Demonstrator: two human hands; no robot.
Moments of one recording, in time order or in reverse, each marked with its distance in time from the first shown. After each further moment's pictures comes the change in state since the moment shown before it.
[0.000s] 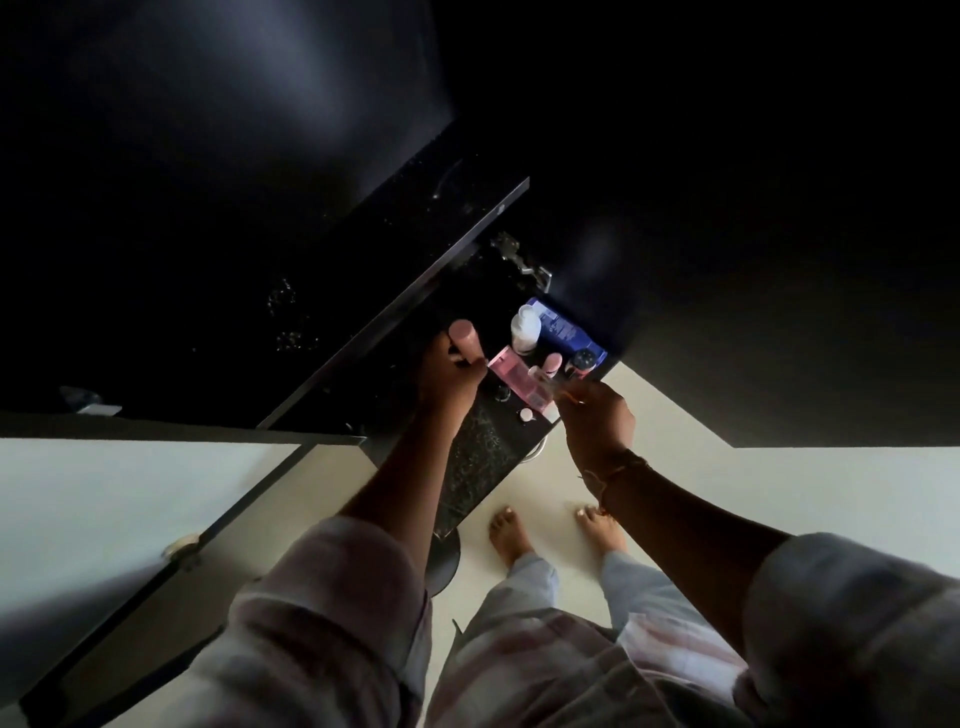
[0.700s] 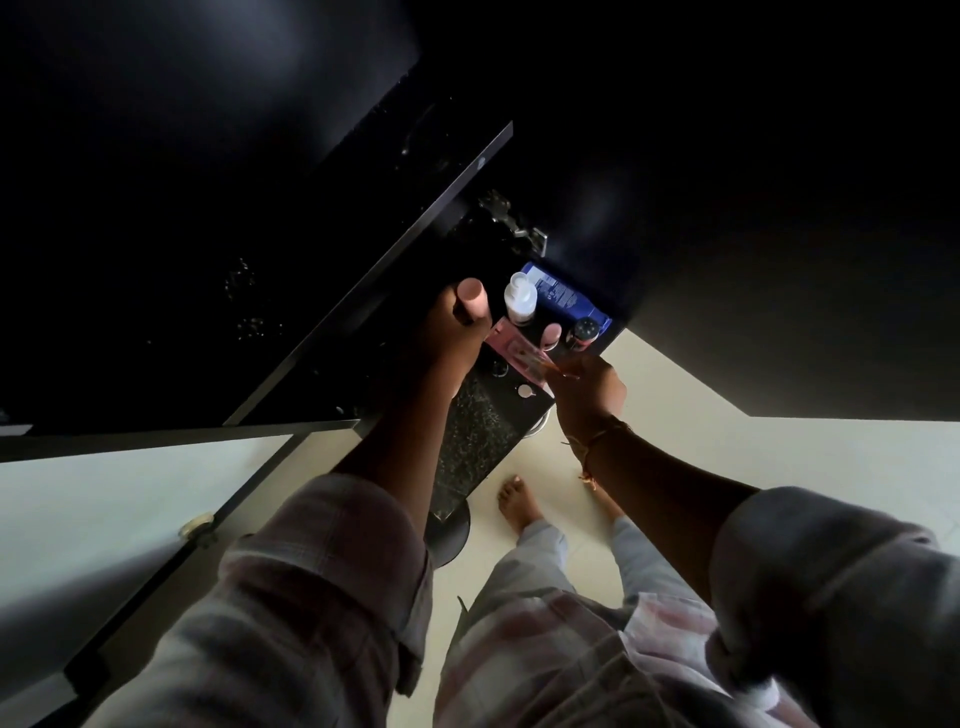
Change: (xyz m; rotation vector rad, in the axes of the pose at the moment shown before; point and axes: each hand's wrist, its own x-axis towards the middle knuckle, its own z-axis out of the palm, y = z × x) left_hand 0.033 0.001 0.018 0.210 -0.030 0.025; right_hand 0.024 0.016 0.024 -0.027 0.005 0.094
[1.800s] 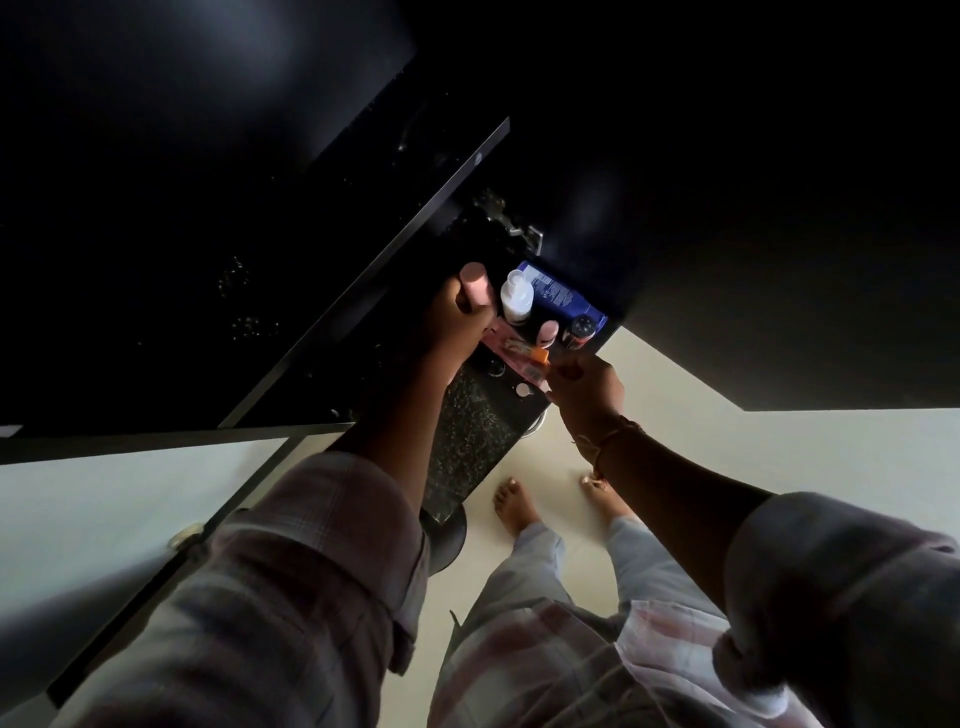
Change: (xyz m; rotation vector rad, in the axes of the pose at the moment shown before) left_hand 0.004 0.014 -0.002 0.014 -0.067 0.085; right_hand 0.003 0.013 0.004 0.053 -0.050 -0.012
